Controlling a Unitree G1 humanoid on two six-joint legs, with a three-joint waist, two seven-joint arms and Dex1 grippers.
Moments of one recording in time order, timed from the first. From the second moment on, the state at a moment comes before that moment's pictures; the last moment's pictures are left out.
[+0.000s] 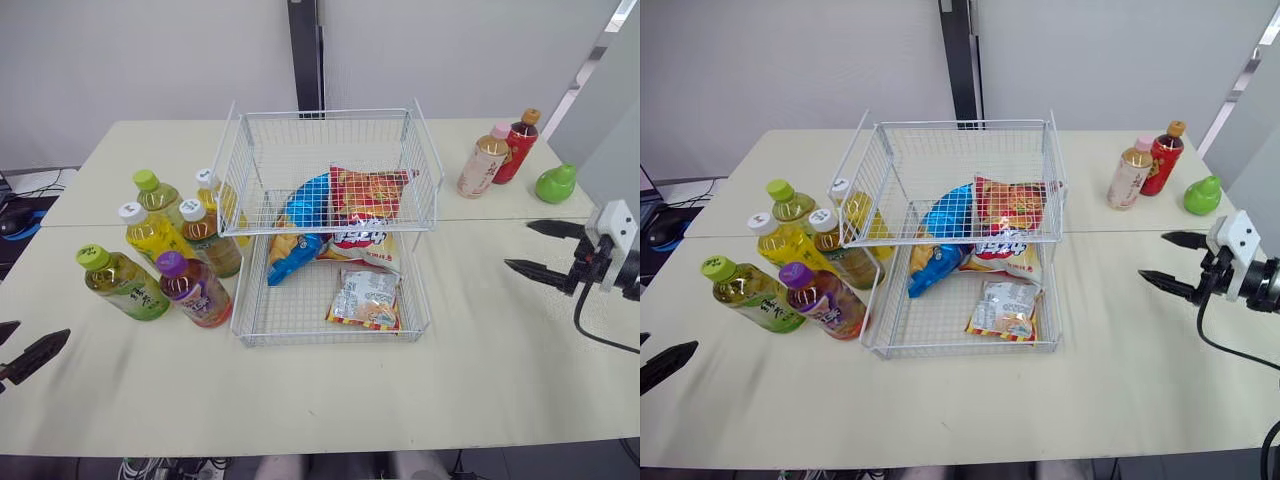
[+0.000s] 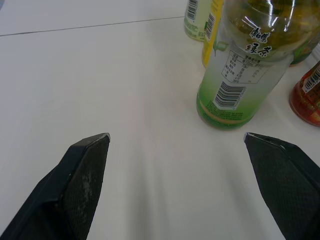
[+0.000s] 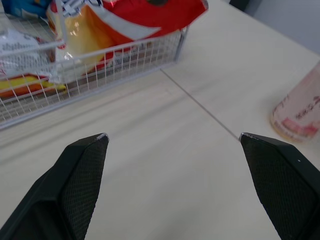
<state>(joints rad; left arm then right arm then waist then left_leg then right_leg) 0.36 0.88 0.91 0.11 -0.55 0.45 -0.97 -0.37 -0.94 -0.26 0.24 0.42 0.14 1.21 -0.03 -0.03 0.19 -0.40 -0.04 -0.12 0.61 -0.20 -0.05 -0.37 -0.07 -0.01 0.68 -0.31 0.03</state>
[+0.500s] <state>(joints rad) 0.48 0.83 0.98 -0.03 -0.59 0.51 -0.97 -0.71 -0.88 -0.12 -0.29 0.82 0.57 1.22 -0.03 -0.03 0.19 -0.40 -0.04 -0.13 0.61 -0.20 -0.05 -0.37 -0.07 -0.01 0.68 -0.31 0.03</state>
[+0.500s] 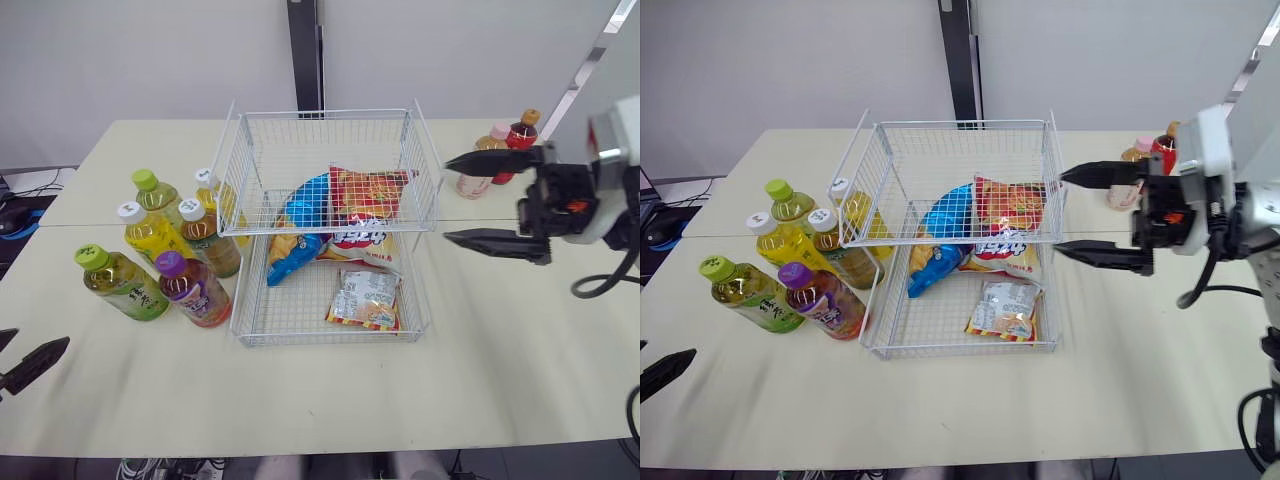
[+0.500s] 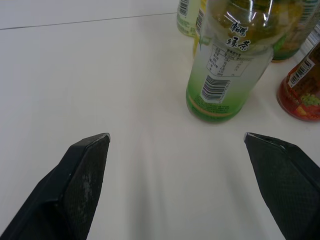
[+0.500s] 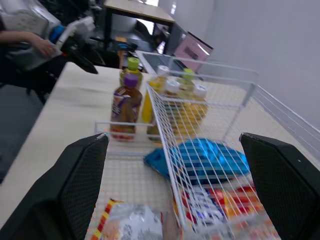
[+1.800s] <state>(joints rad) 0.06 0.87 0.77 -0.08 -0.66 0.56 -0.77 -0.75 -0.76 0.04 -0.39 0.76 0.57 1.26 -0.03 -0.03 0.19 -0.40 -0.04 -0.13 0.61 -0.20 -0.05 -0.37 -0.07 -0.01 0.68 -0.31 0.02</state>
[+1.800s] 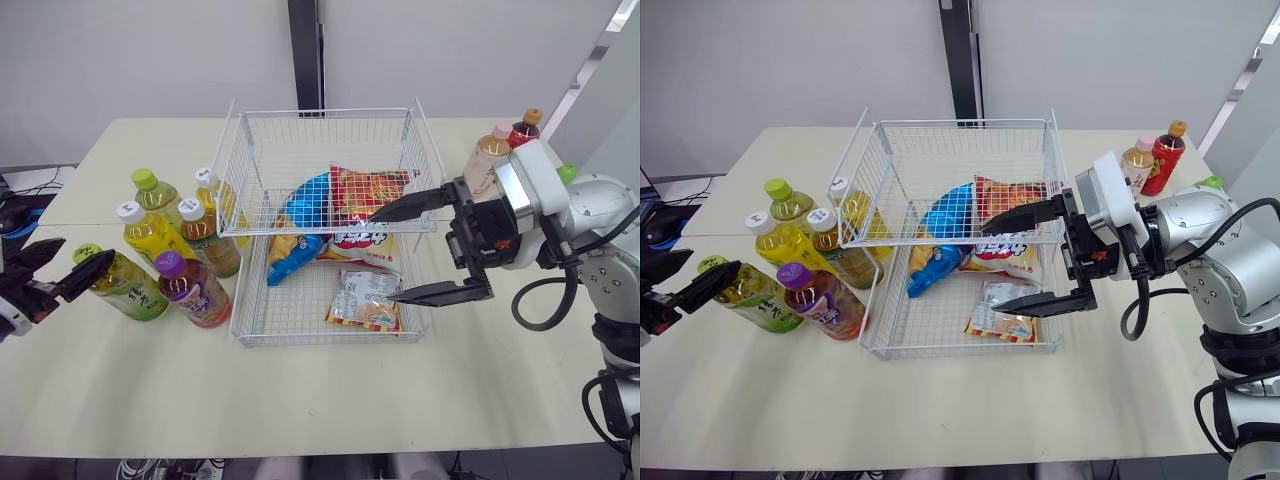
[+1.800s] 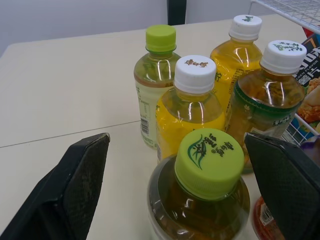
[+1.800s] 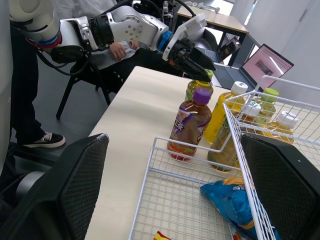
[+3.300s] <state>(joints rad) -1.37 1.20 0.10 0.42 -0.73 0.93 -1.01 -0.56 -0.90 -0.24 -0.47 0.82 0.72 1.01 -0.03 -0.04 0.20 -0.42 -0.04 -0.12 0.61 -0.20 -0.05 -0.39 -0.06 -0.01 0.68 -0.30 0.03</state>
